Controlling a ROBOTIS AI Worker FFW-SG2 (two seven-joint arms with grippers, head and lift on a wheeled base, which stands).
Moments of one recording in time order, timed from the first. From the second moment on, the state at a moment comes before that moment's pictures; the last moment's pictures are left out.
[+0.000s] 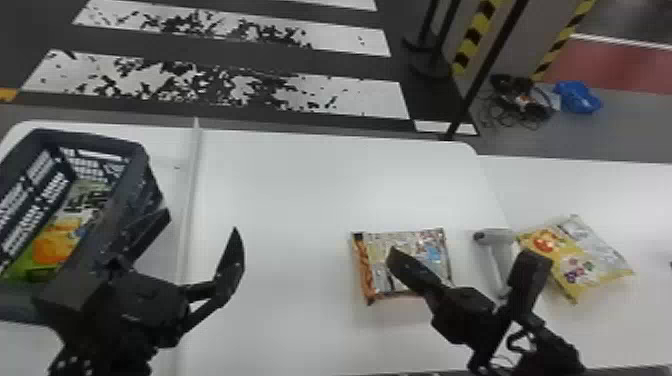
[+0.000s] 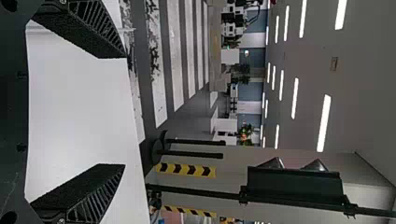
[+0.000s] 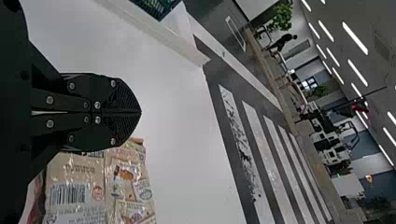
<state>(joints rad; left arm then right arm) 0.65 0.21 -0.20 -2.17 0.05 0.03 -0.03 0.57 -0.14 -0.18 -2.05 -0.47 0.52 0.47</state>
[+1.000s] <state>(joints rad) 0.65 0.22 -0.21 -2.16 0.05 0.03 -0.03 0.43 -0.11 0.00 -1.78 -0.33 0.46 0.34</state>
